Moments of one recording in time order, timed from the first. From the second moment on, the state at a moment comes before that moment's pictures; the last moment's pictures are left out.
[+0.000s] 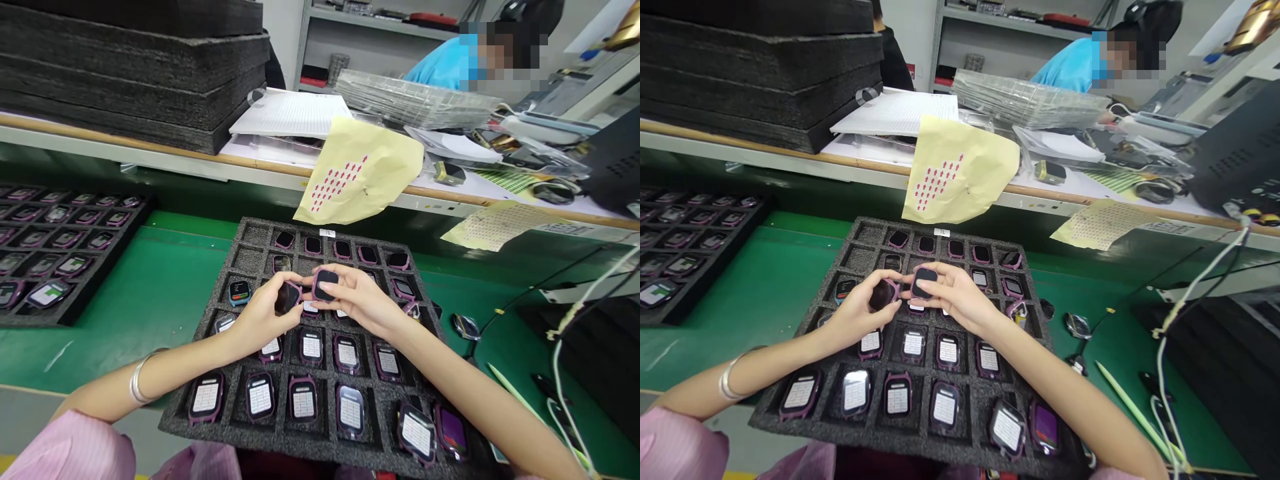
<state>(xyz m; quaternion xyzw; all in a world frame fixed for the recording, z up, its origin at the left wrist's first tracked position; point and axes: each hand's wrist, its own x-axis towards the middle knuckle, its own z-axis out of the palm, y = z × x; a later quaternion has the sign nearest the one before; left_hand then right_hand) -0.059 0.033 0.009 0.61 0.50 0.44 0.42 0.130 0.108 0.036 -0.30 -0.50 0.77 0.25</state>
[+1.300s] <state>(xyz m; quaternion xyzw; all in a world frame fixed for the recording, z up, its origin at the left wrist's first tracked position) -0.062 0.033 0.016 0.63 0.50 0.43 0.41 0.148 0.093 0.035 -0.31 -0.56 0.73 0.25</state>
